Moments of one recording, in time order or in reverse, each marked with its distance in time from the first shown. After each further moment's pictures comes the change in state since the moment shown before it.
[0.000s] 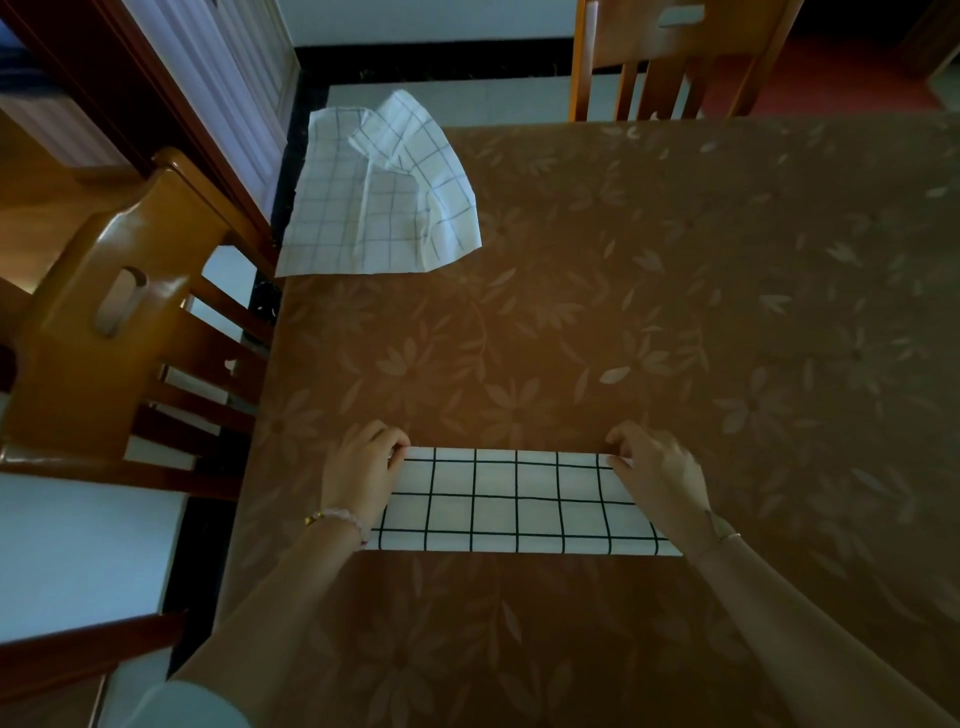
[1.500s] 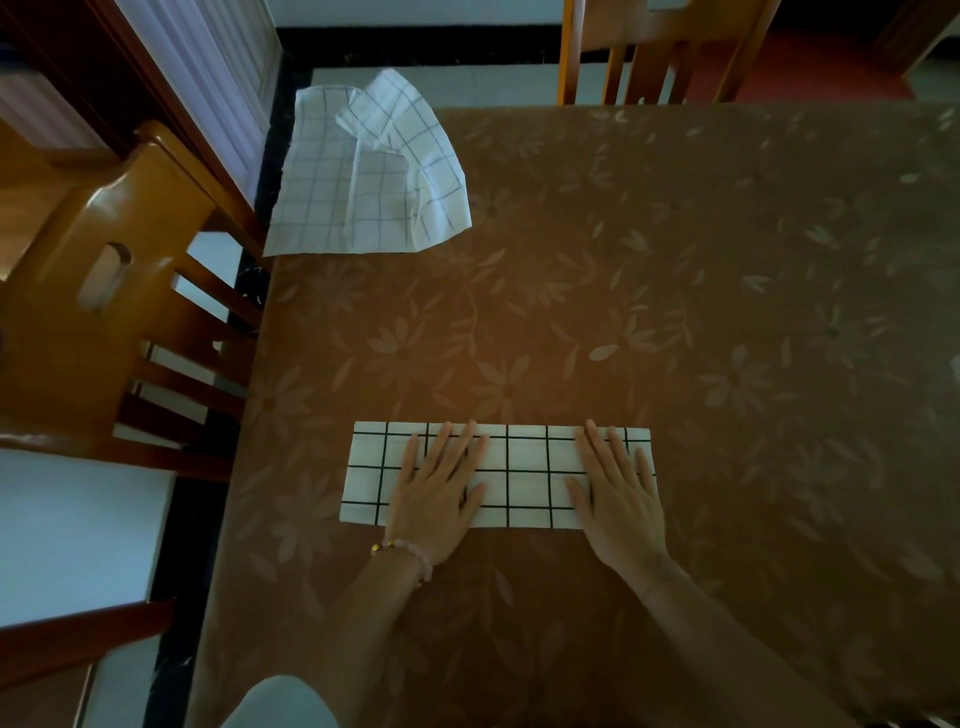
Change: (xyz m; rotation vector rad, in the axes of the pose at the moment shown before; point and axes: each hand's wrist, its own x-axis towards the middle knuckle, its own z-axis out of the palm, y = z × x) left_hand -0.051 0.058 0.049 0.211 -0.204 0.227; right_hand -0.063 -0.002 0.055 -0.229 -0.104 -0.042
